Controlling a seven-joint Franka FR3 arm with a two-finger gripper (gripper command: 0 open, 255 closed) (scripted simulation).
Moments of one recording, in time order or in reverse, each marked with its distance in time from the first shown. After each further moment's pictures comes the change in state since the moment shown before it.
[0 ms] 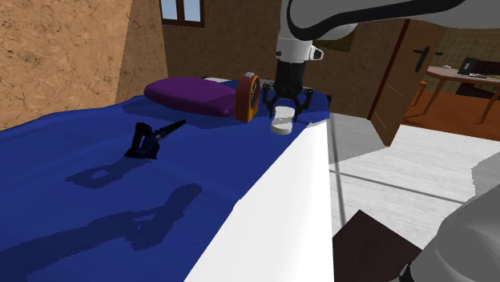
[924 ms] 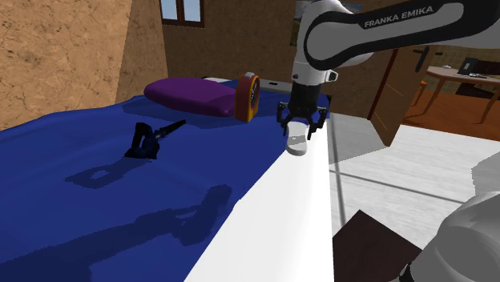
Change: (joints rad) arm -0.002 -0.145 -0.045 -0.263 0.032 0.121 -0.072
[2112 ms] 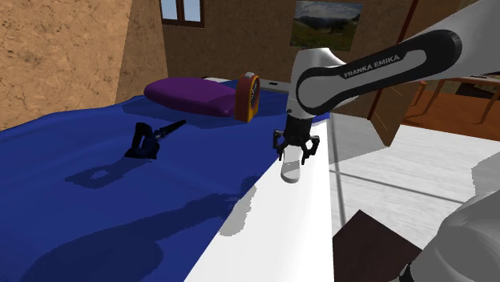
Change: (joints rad) arm 0.002 0.062 0.022 -0.189 -0.001 0.251 0.008
